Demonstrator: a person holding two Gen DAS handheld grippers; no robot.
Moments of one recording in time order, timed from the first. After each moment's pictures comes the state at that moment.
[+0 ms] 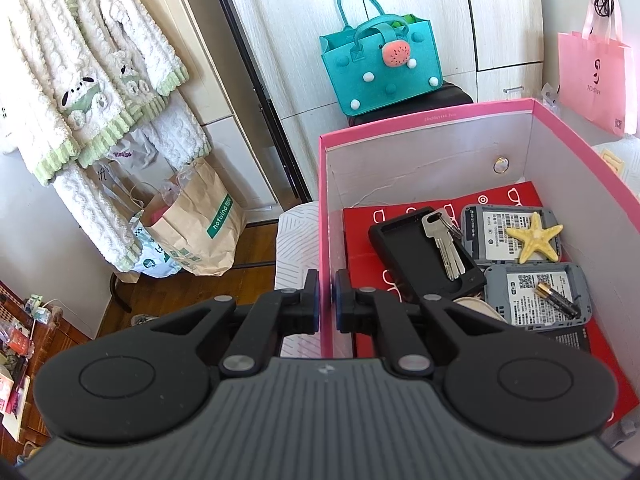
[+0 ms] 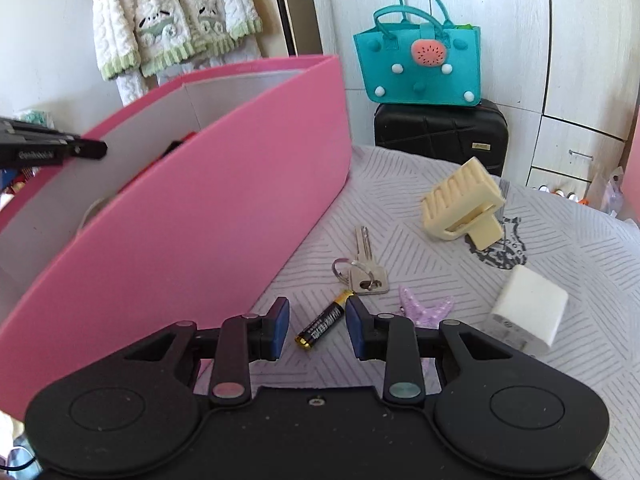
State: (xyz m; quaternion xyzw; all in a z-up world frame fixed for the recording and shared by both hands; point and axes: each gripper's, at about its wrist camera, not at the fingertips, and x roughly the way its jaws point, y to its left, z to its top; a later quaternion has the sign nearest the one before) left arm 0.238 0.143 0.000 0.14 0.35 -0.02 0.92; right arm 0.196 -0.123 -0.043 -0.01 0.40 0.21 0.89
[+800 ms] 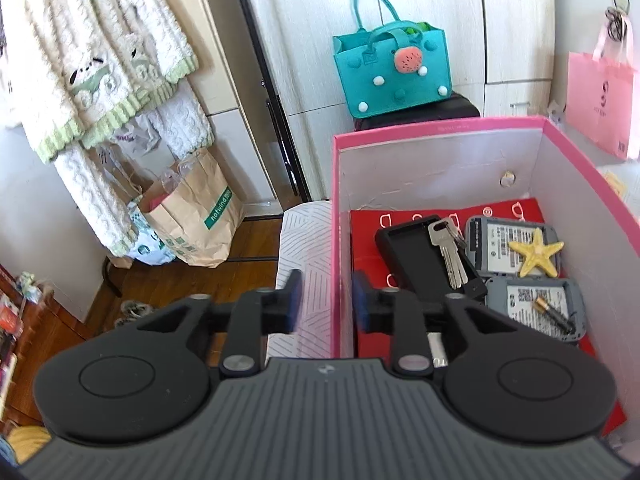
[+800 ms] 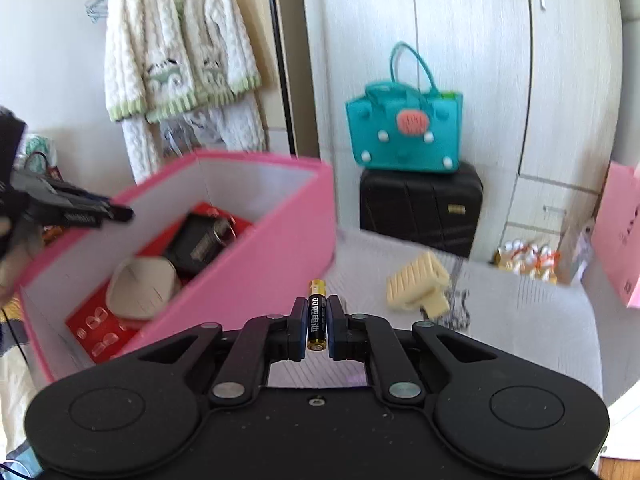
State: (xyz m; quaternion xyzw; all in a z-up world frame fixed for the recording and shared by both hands) left arm 0.238 0.159 0.004 0.10 0.35 -0.01 0.93; right arm 0.170 -0.141 0.036 -0.02 0.32 0.20 0.93
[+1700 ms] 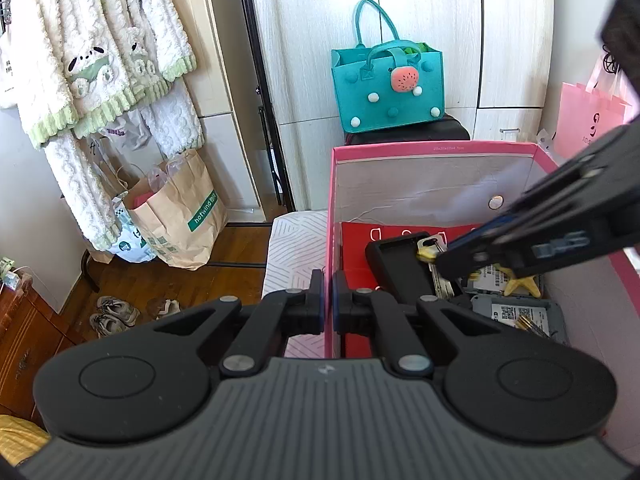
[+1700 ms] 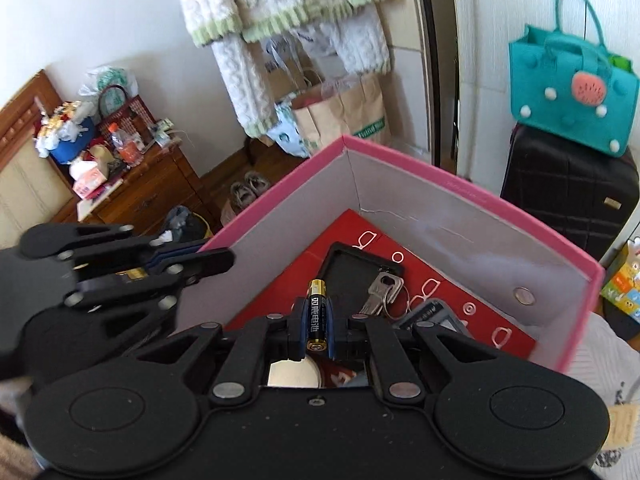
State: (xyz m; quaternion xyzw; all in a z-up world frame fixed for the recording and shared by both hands) left arm 0.234 0.165 0.003 0.06 0.34 -0.03 0.94; right arm 0.301 0.014 0.034 -0.04 0.47 0.35 0.81
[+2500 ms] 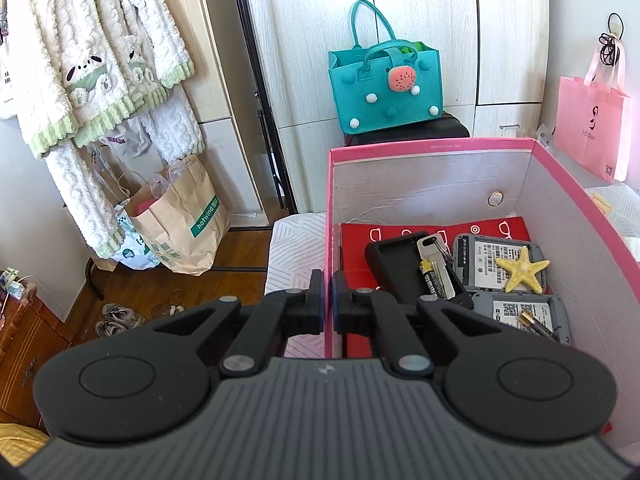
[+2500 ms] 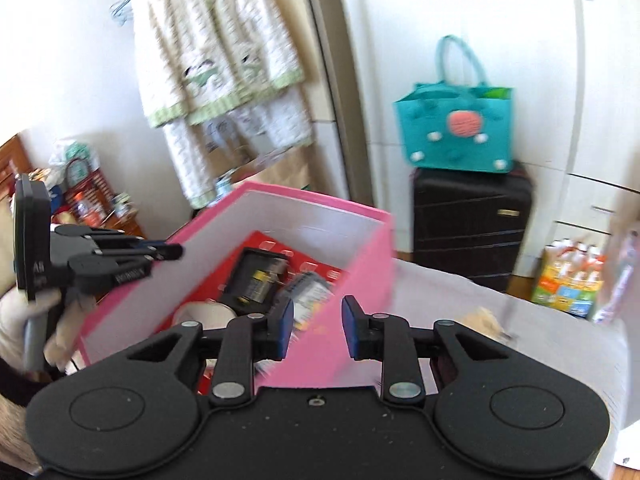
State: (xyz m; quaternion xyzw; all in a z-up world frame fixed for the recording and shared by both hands) left arm 0.236 0.160 0.004 0.07 0.33 -0.03 0.94; right arm 0.198 -0.129 0.077 0.01 0.36 0.26 0.90
